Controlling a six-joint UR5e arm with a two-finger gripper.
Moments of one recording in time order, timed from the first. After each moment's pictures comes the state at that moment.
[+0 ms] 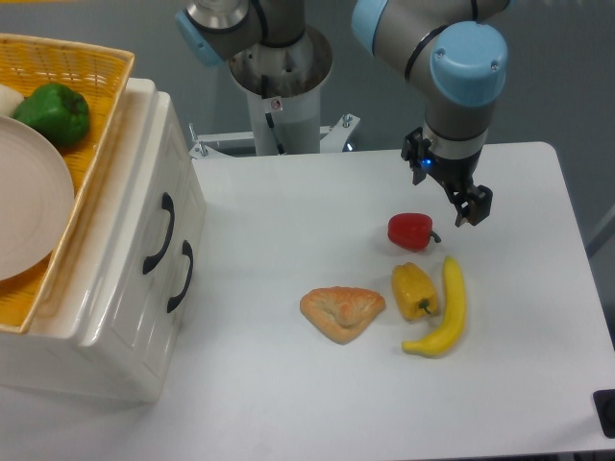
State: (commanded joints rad) arm 2.68 -1.78 -1.56 -1.34 1.65 1.58
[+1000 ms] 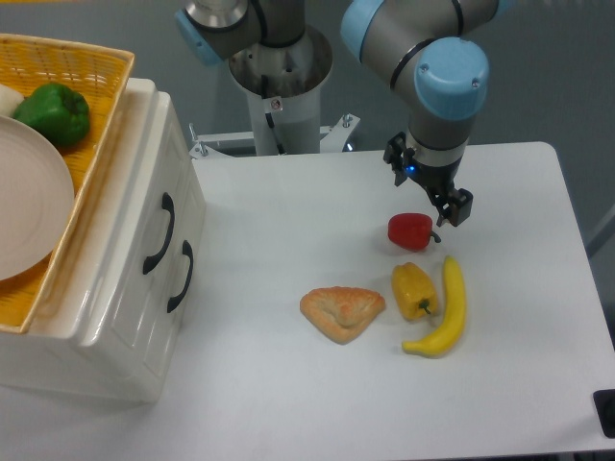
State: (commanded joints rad) arm 2.64 -1.76 -1.63 -1.34 1.59 1.34
